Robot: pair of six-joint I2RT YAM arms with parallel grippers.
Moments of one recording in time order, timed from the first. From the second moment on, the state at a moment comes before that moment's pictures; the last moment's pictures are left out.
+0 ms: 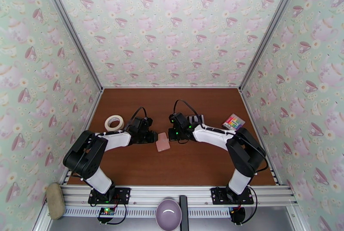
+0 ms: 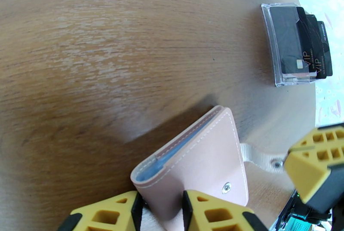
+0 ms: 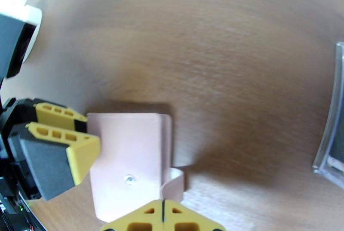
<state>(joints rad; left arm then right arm) -0.43 1.66 0.72 -0.02 0.39 -0.51 0.78 1.75 1.08 -0.30 -0.12 0.52</state>
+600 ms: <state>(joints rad) -0.43 1.67 0.72 -0.01 0.39 -0.51 0.89 1.84 1.18 -0.37 -0.01 0.52</state>
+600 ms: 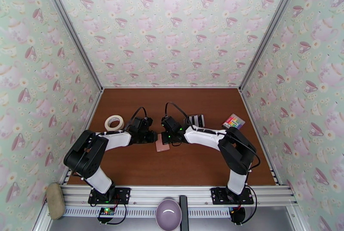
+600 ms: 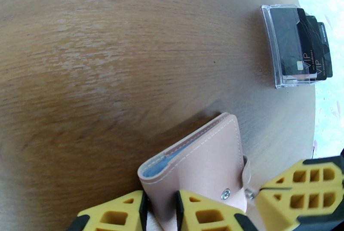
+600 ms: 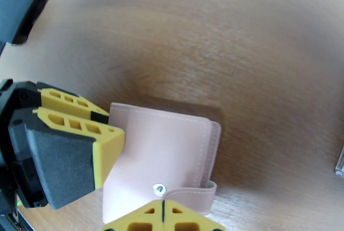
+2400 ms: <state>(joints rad) -0.43 1.67 0.72 0.00 0.40 -0.51 0.90 1.93 1.26 -0.40 -0.01 0.55</state>
